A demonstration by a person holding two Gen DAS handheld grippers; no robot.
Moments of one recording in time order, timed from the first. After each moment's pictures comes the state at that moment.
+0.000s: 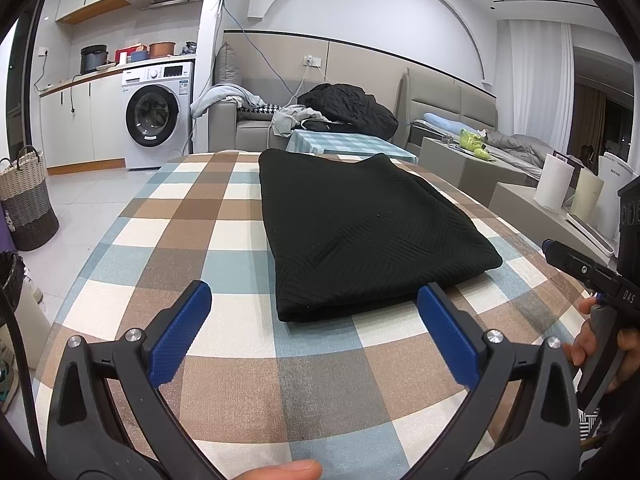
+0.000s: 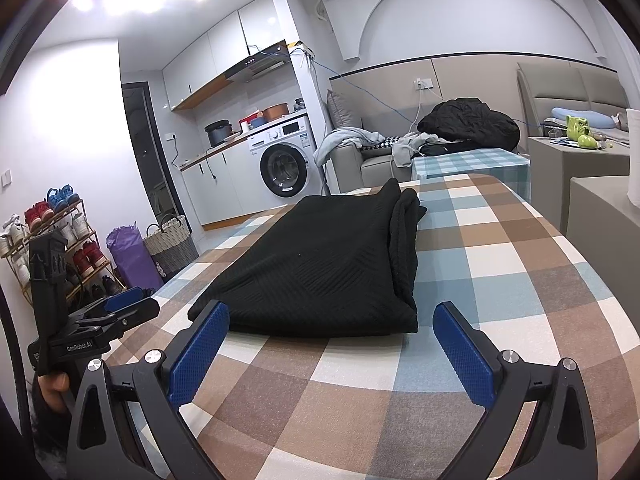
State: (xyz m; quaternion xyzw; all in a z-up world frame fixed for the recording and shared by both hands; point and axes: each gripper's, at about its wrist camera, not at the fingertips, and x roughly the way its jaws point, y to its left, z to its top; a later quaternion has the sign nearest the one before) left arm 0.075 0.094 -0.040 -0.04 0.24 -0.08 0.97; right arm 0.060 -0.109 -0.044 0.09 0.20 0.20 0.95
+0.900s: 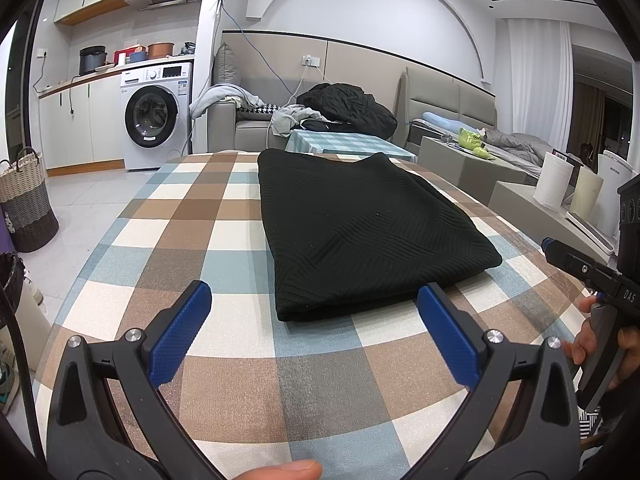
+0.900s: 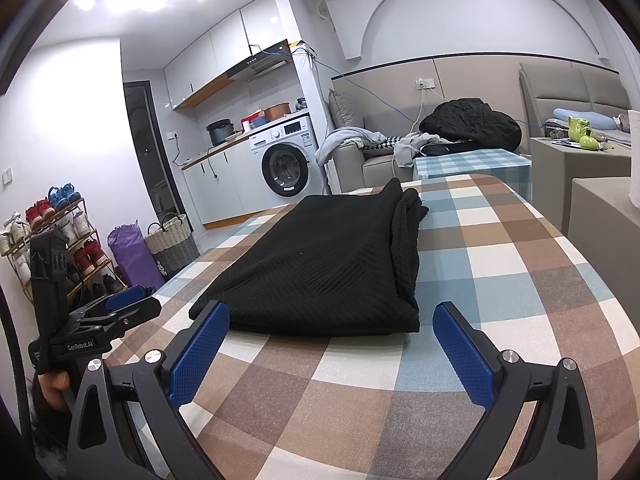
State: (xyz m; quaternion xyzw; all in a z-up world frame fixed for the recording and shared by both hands) left arm 0.075 0.093 -0.041 -0.04 0.24 -0.08 0.97; right arm 0.060 -0.108 -0.045 0.09 0.20 0.20 0.95
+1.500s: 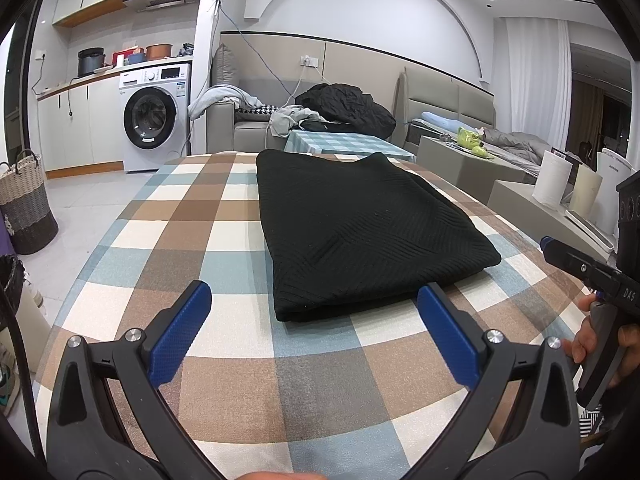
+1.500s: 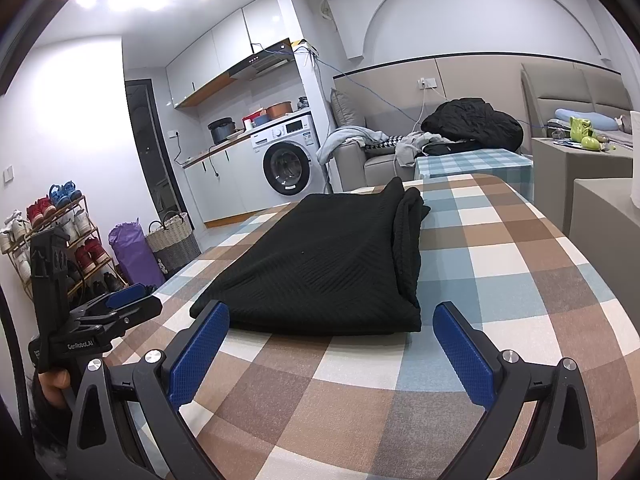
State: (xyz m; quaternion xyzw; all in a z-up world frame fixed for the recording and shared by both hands) left arm 0.076 0.093 -0.043 -0.04 0.24 -0.08 0.97; right arm 0.062 -0.106 -0.045 0.09 0.20 0.20 0.95
